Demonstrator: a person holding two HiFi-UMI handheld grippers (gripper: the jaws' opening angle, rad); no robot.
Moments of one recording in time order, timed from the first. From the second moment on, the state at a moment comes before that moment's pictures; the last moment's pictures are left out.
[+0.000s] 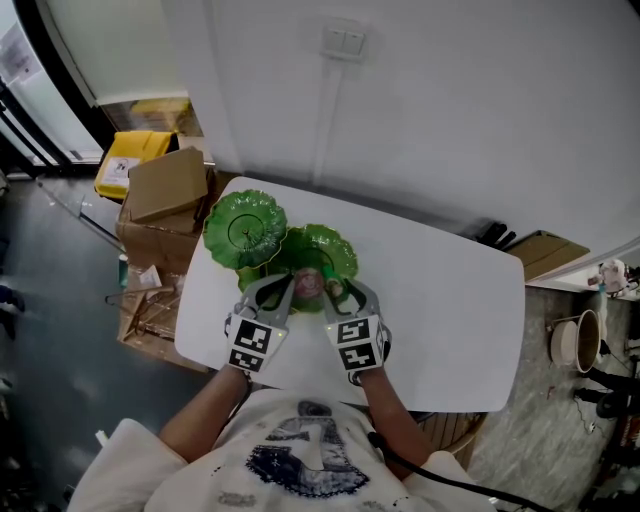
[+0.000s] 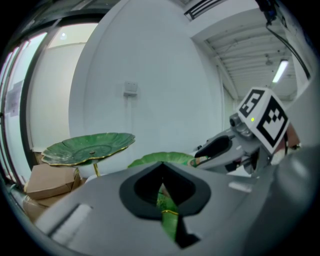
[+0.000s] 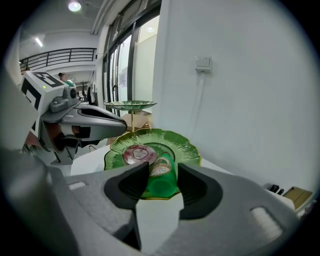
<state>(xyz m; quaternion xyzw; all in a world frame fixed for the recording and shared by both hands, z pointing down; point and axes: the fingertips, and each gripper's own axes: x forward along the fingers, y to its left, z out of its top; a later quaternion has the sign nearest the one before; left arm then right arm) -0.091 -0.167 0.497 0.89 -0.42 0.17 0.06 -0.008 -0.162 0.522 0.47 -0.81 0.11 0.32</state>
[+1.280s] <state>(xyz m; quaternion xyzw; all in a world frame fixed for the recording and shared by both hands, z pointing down) -0.061 -0.138 0.474 0.89 -0.42 0.16 0.07 0.059 -0.121 0.488 0.55 -0.80 0.14 0.19</state>
